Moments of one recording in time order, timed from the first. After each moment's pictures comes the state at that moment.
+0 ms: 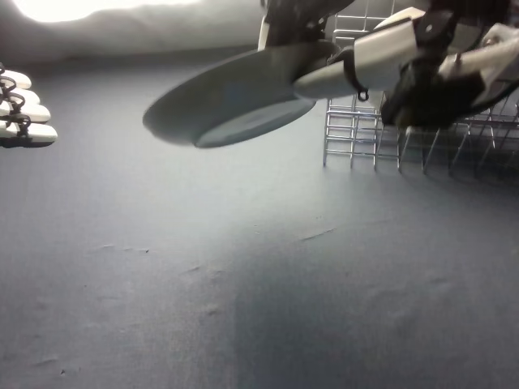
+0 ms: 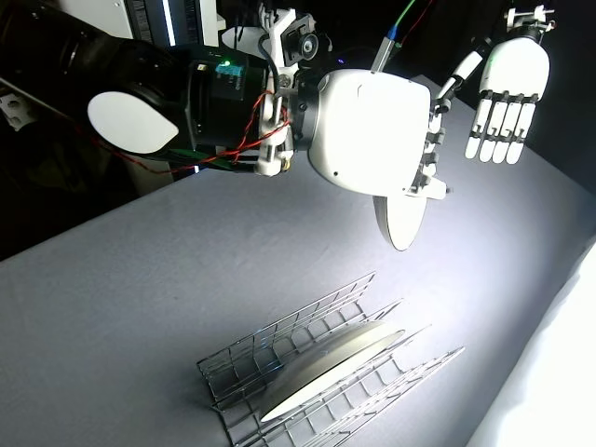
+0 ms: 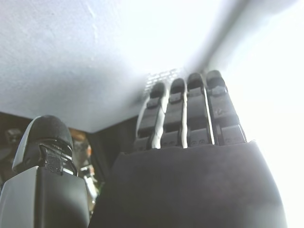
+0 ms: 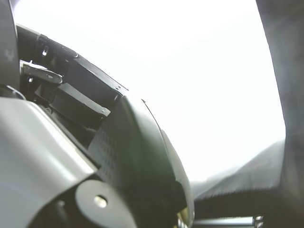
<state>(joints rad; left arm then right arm) 0.49 -0.68 1.44 1.43 -0.89 -0.05 -0.17 -1.03 0.99 0.06 0.40 -0.33</state>
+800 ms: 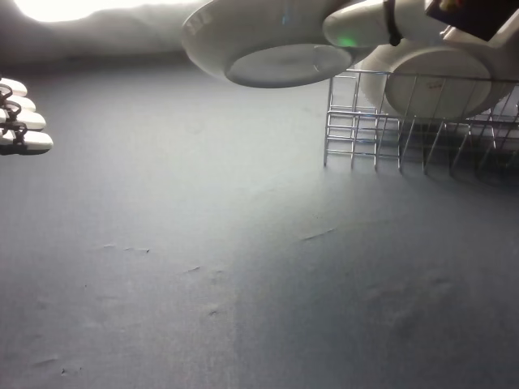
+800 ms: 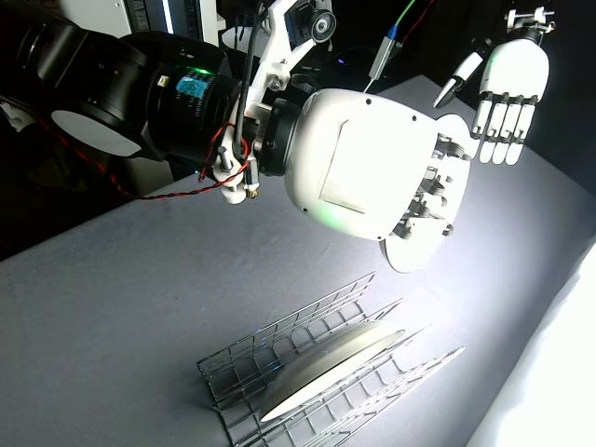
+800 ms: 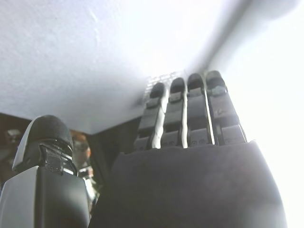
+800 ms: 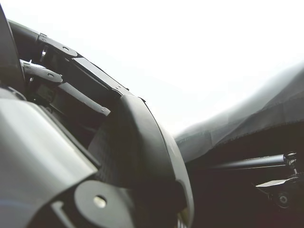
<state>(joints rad) 0.52 -0.68 1.45 1.42 -0.89 -0.05 -0.16 -0.97 0.98 0.37 0.40 -0.33</state>
